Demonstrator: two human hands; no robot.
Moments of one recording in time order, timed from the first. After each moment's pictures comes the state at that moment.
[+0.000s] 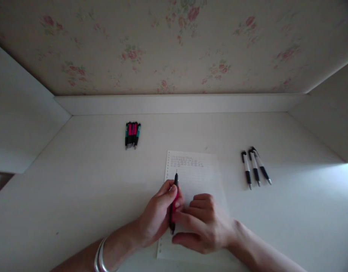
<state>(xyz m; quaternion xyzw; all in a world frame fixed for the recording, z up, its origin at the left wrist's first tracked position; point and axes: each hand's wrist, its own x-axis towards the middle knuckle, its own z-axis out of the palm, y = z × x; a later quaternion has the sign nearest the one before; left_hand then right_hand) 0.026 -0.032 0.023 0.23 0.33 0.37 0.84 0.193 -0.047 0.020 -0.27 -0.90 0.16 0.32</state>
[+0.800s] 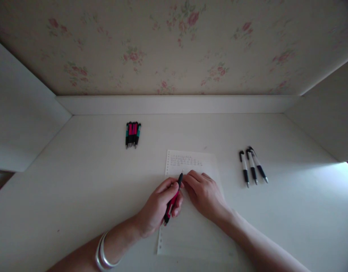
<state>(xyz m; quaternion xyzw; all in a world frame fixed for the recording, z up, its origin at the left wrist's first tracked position) 0.020 -0.027 0.019 0.29 0.38 0.32 0.81 0.196 -0.019 0.004 -0.51 -0.81 0.17 0.24</state>
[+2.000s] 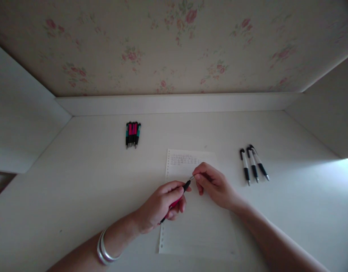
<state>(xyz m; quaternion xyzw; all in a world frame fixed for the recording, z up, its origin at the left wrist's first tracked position) 0.011 -0.018 0.026 0.34 0.38 0.21 0.84 0.225 -0.010 0.004 -0.43 -0.62 0.51 0.40</state>
